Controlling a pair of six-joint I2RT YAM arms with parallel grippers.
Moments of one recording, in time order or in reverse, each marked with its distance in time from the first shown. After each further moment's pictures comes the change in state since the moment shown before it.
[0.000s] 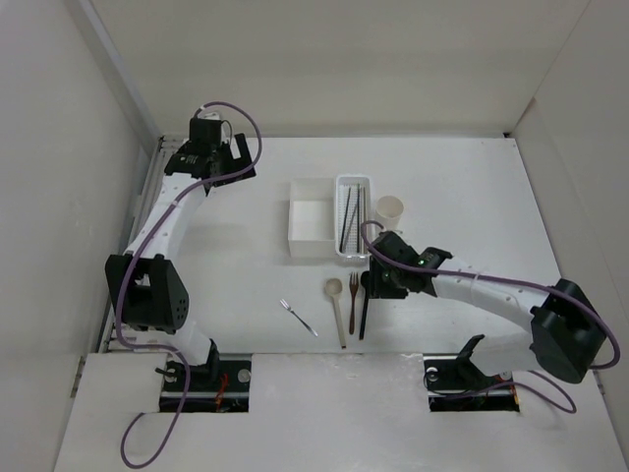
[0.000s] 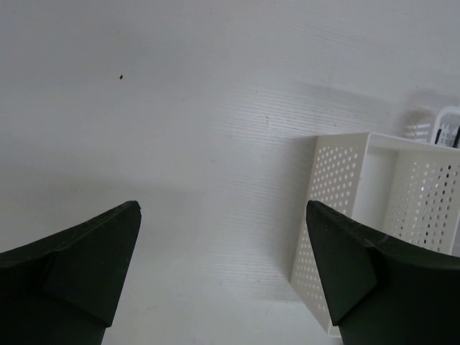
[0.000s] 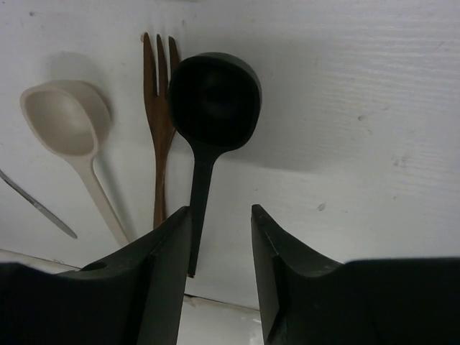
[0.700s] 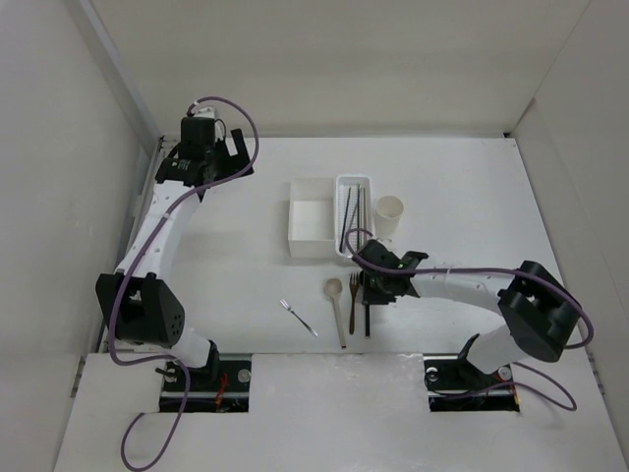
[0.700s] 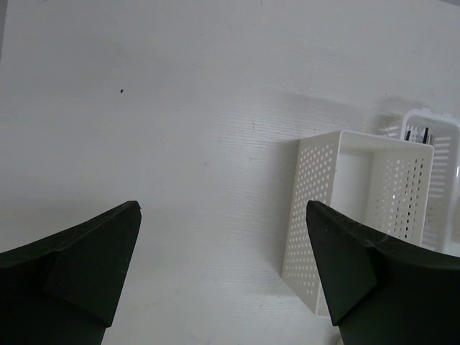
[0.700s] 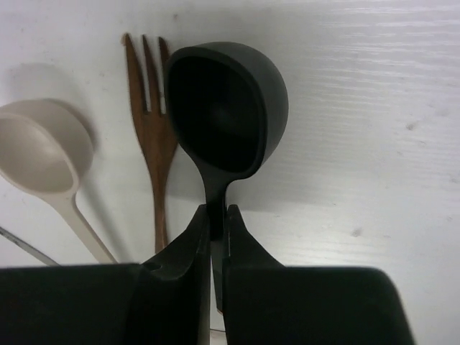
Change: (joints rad) left arm 0.000 -0.096 -0.015 0.004 0.019 0.006; right arm 0.067 0.164 -0.005 0.095 0.023 0.102
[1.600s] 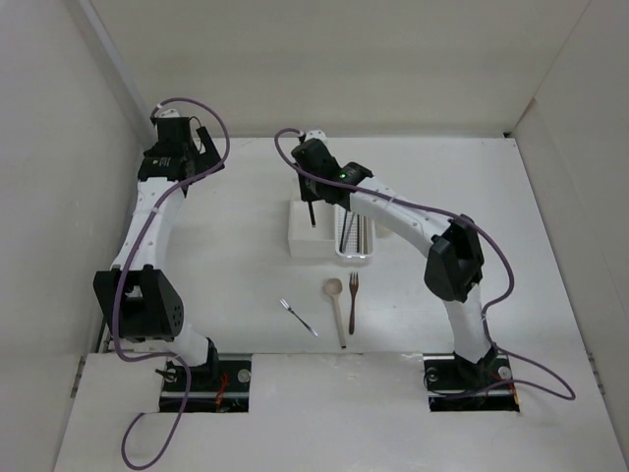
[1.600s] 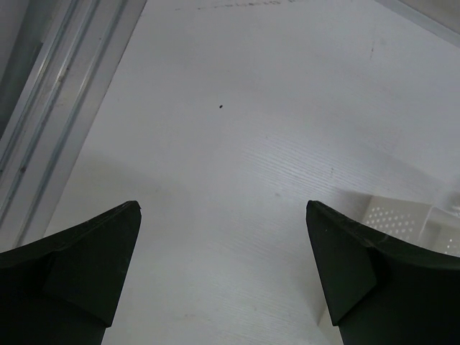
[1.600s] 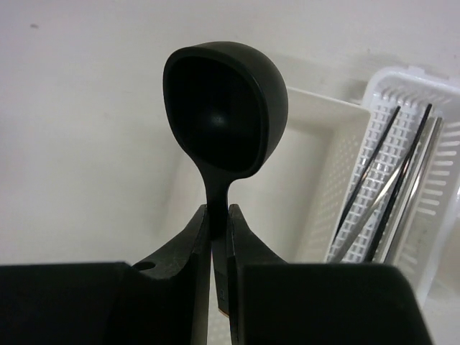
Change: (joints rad) left arm 0.122 0.019 0.007 -0.006 -0.147 -0.043; right arm -0.046 0.584 1.188 -0.095 0.222 -0.470
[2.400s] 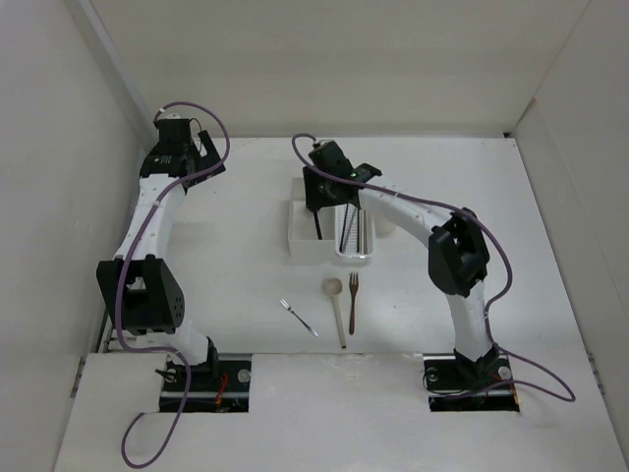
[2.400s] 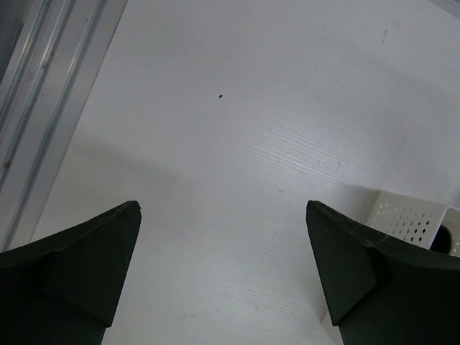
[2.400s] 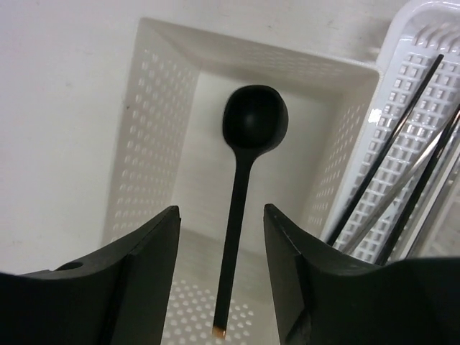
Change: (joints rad) left arm 0.035 0.057 0.000 0.000 0.038 0.000; right arm -0.119 0.044 -0.126 0.035 -0.222 0.063
